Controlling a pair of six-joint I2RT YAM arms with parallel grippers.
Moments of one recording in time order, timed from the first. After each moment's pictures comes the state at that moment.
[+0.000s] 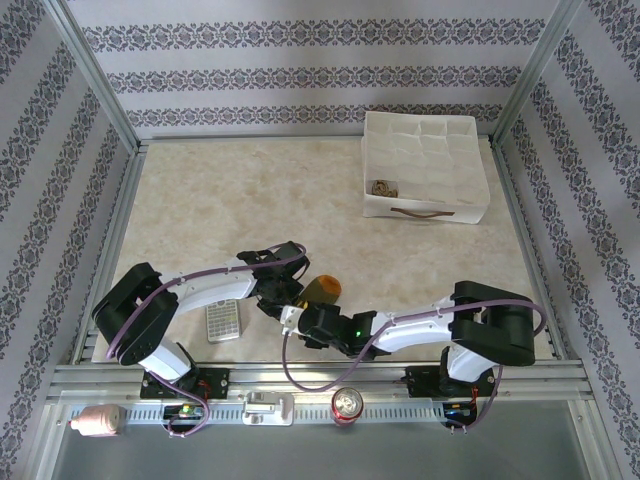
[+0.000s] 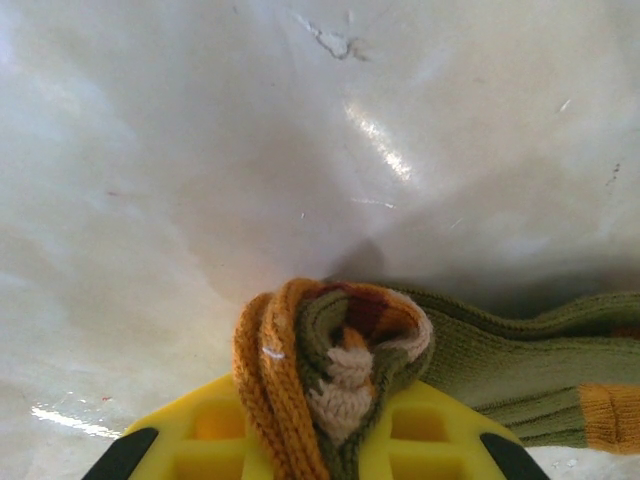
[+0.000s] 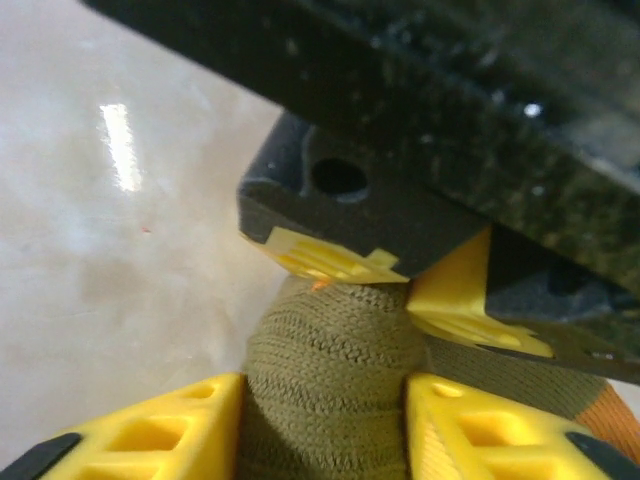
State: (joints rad) left arm -0.79 1.56 0.86 -0.62 0.18 -1.71; right arm 1.31 1.58 0.63 0.08 0.38 -0.23
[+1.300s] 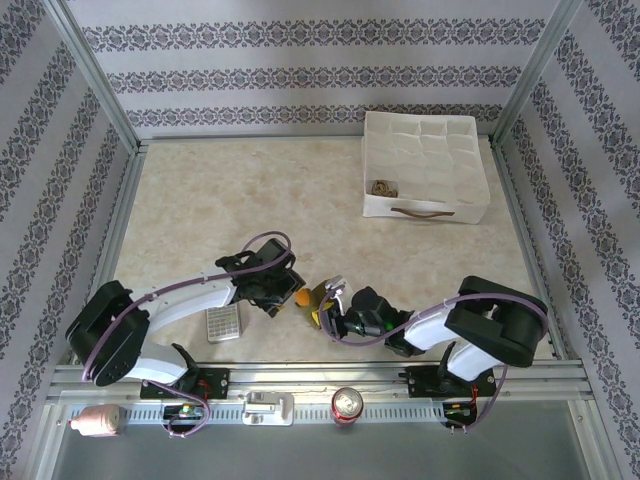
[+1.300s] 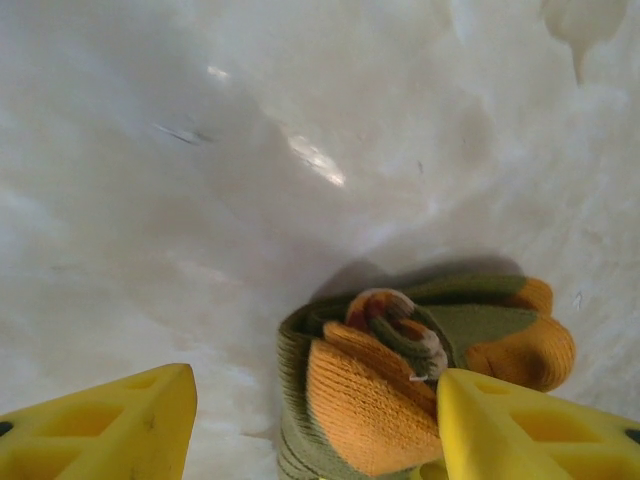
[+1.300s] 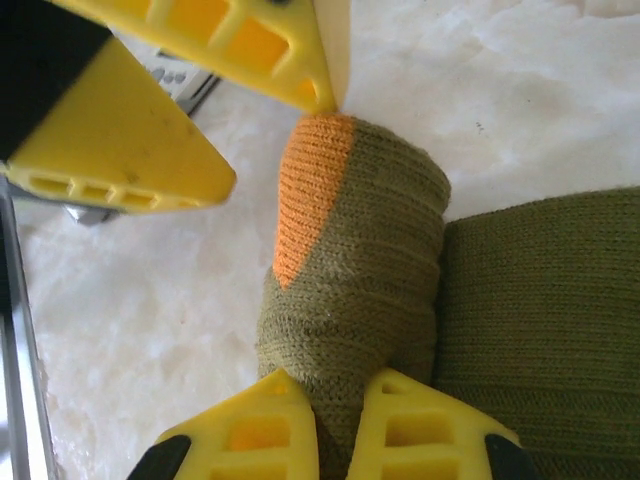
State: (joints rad) left arm -0.76 1.41 0.76 -0.47 0.14 -1.52; right arm 1.02 1.56 0.21 0.82 -0.13 0.51
